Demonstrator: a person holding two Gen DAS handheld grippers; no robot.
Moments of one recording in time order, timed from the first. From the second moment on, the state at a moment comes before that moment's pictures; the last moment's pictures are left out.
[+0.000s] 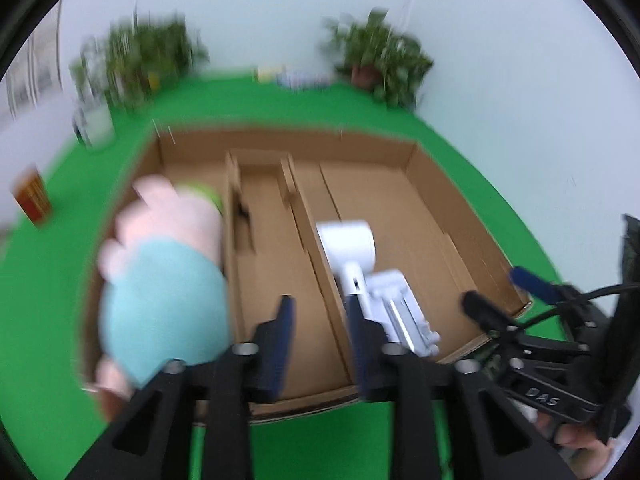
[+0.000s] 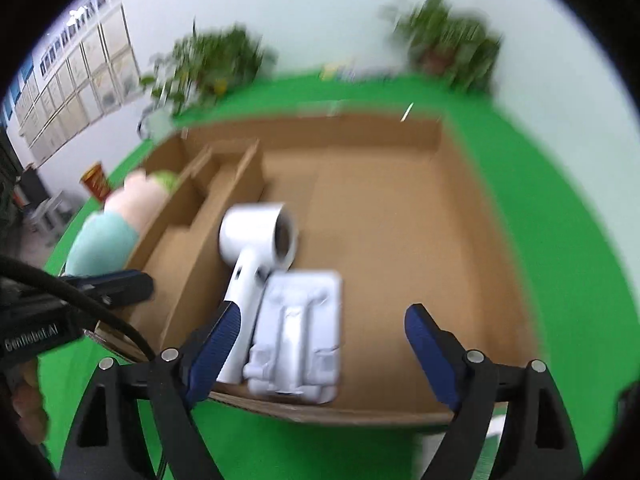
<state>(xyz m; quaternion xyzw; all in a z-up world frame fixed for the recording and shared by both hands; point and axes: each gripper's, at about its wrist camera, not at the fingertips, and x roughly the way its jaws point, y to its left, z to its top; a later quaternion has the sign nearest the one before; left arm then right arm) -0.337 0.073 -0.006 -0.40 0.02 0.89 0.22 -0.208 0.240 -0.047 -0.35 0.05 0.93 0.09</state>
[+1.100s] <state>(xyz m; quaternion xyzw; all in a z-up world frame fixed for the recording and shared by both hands) -0.202 0.051 0.035 -0.25 0.03 0.96 0.13 -0.106 0.199 -0.023 -0.23 0.02 0.97 0.11</state>
